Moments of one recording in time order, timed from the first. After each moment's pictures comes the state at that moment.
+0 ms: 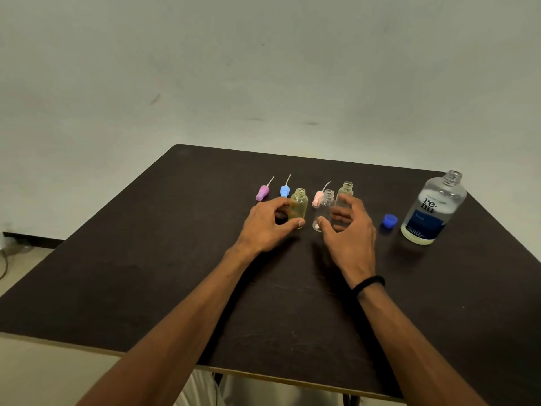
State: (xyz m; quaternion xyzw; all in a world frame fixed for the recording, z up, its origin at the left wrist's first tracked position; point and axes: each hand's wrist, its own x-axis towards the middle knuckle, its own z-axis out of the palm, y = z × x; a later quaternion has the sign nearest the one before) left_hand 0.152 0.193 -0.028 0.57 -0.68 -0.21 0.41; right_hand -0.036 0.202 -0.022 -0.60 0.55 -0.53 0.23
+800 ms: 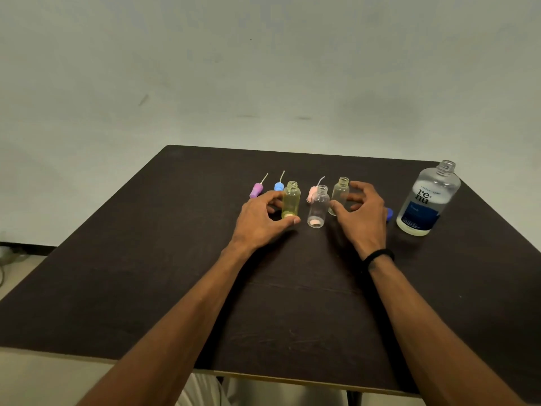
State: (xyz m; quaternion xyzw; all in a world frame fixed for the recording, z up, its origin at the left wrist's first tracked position) left_hand 0.154 0.183 -0.033 0.59 -0.66 -0.21 0.42; right_hand -0.070 0.155 -0.024 -0.58 0.61 -0.51 0.19
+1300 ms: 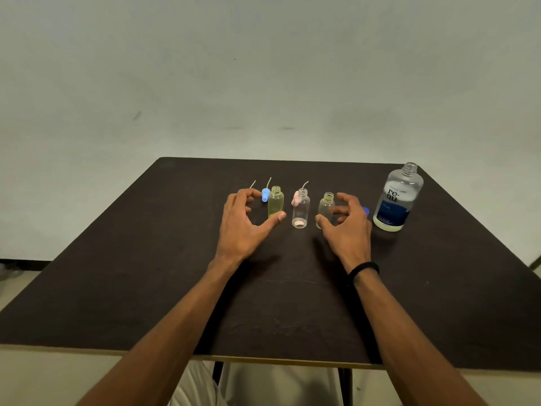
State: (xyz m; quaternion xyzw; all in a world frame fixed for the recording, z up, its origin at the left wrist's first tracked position) left_hand 0.147 0.219 -0.026 0.57 -0.62 -0.12 0.53; right_hand -0.077 0.201 -0.019 -0.57 0.61 -0.51 0.21
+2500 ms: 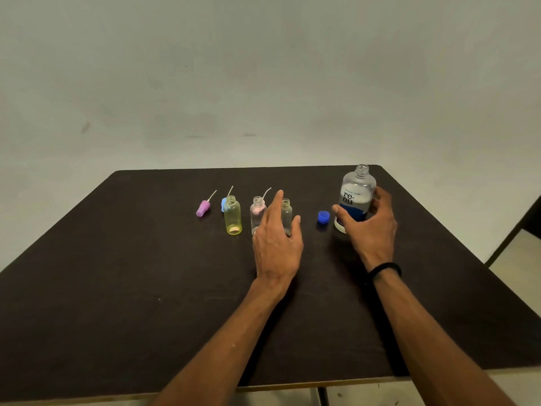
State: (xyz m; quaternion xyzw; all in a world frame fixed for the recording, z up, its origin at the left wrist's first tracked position) left_hand -0.012 0.219 -0.021 0.59 -0.60 -0.10 0.53; right_hand -0.193 0.181 -0.014 -0.51 0.60 -0.60 0.14
